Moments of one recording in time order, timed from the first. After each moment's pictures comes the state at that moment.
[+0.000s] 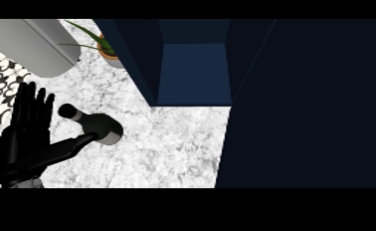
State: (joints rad) left arm 0.06 0.02 0.21 -1.80 0.14 0.14 0.10; right arm -0.60 -0.25 0.00 -2.49 -0.08 -0.15 1.03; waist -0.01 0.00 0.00
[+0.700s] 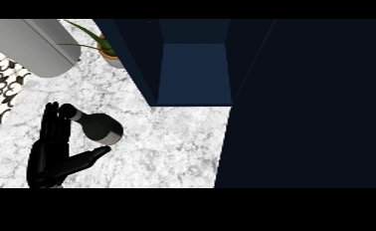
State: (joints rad) left arm 0.11 0.01 0.22 -1.51 0.18 0.06 -0.18; right arm -0.61 -0.24 0.05 -2.49 -0.07 -0.17 1.03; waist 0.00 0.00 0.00
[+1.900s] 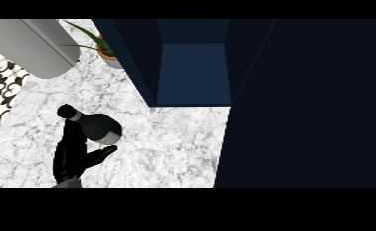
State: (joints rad) left arm -0.09 0.07 0.31 -0.90 0.26 -0.10 -0.50; right arm -0.66 -0.26 0.02 -2.48 -0.08 -0.18 1.04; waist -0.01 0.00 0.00
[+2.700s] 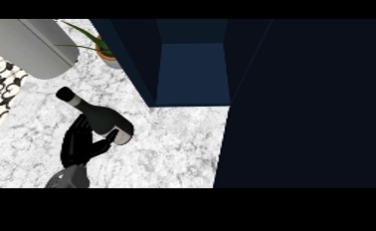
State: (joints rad) left arm -0.25 0.13 0.31 -0.65 0.24 -0.18 -0.68; right arm -0.64 -0.27 0.01 -2.49 -0.09 -0.19 1.04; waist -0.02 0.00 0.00
